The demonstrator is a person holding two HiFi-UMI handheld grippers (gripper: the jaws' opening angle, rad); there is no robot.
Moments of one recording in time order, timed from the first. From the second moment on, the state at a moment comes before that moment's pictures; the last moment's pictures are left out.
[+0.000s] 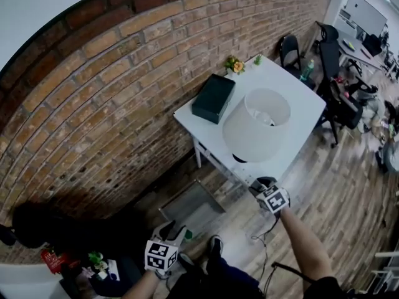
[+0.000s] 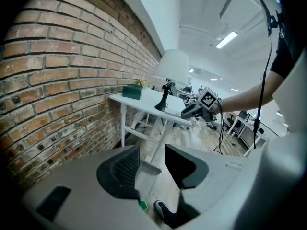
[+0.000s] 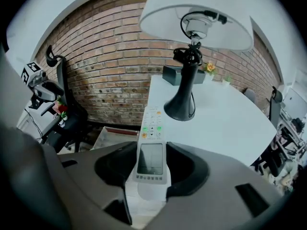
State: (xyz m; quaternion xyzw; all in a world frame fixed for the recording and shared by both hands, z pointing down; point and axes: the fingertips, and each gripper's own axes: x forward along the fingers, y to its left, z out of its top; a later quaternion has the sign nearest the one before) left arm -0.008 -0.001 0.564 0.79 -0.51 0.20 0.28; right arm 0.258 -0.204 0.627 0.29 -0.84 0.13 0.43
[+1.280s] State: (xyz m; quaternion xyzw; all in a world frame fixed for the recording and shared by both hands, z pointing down) left arm -0.050 0.026 0.547 0.77 -0.56 0.17 0.26; right arm 0.233 -0.174 0.539 0.41 -0.86 0.01 0.31
